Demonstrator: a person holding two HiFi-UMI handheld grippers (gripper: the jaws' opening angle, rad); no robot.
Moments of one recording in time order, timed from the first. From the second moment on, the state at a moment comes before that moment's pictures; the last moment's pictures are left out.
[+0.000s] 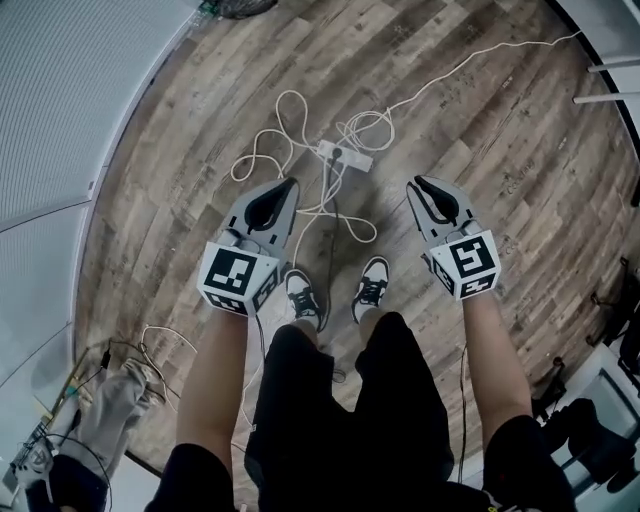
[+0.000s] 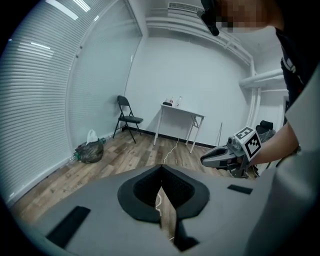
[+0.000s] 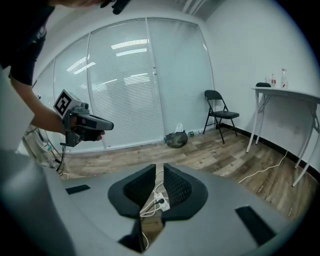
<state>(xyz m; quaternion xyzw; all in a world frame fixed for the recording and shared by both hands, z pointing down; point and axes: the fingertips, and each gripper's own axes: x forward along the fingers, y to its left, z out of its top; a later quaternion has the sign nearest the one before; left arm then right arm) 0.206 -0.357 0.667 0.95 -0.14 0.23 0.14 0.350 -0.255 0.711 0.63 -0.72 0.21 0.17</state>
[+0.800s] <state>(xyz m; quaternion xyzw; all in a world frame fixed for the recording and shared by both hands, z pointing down) 0.246 -0.371 1.100 0.93 -0.05 0.32 0.14 0.332 -0.297 1.120 0.54 -0.76 0.24 0.27</state>
